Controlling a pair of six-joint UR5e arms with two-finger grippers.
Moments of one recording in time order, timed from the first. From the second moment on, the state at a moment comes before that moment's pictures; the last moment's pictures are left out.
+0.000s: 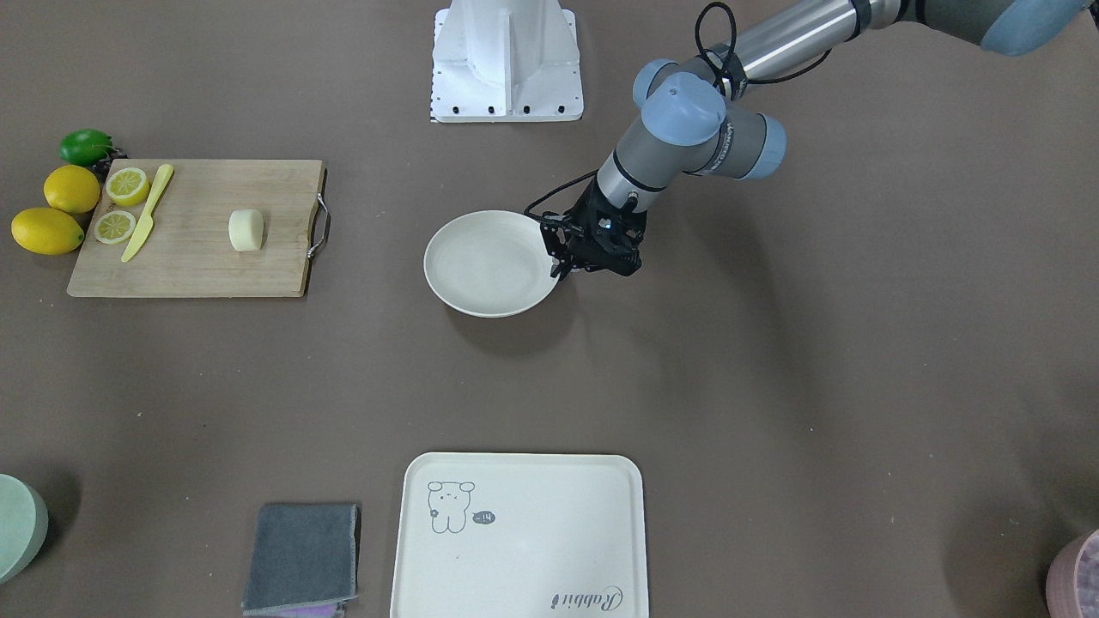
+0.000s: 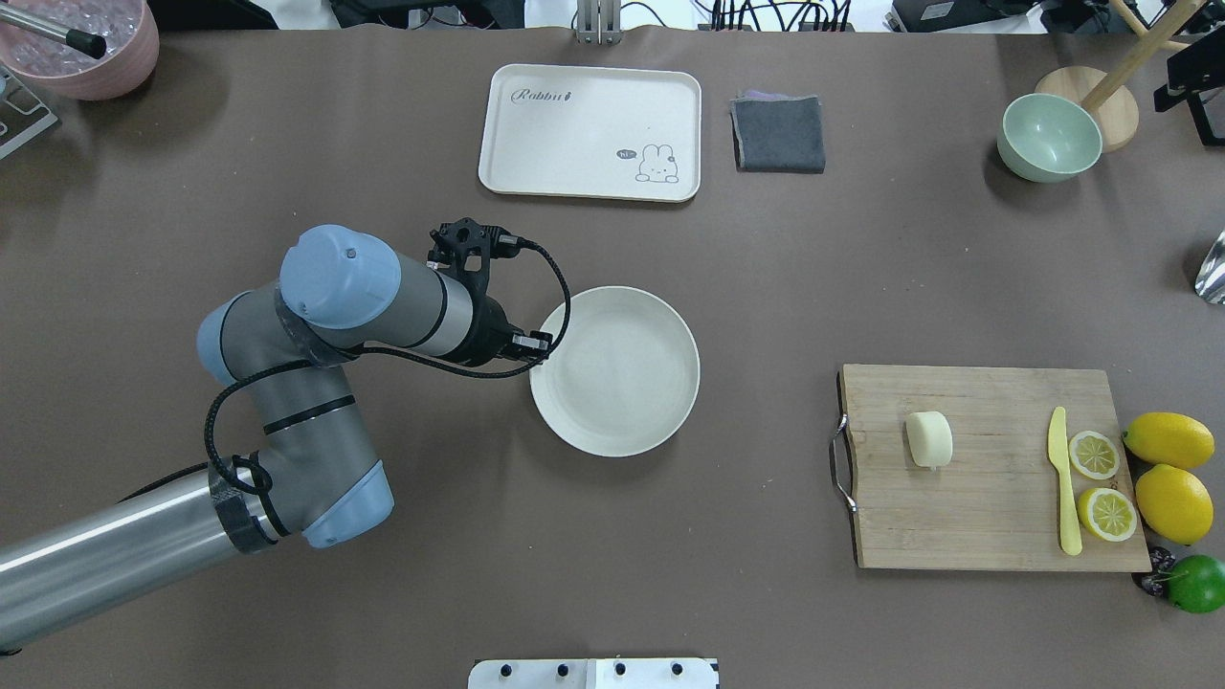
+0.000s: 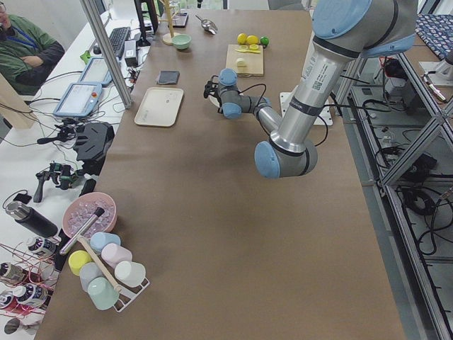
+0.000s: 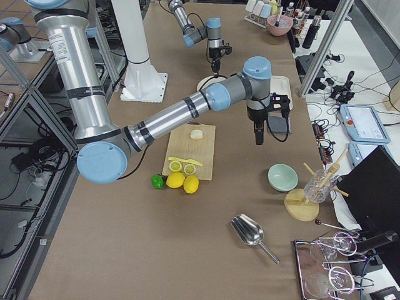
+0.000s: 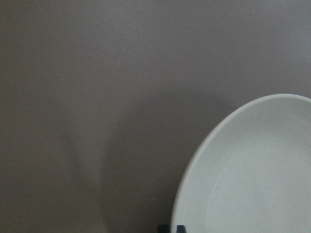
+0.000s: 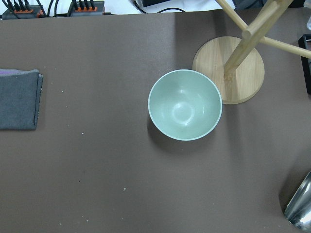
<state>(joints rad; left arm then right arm) -0.53 -2.15 -1.53 -2.23 -1.92 -1.08 1.37 -1.32 1.84 -1.63 2.23 0.51</state>
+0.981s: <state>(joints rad) -0.89 -2.08 -1.55 -2.24 -2.14 -0.89 1.25 -1.29 1.84 -1.63 2.23 0.51</state>
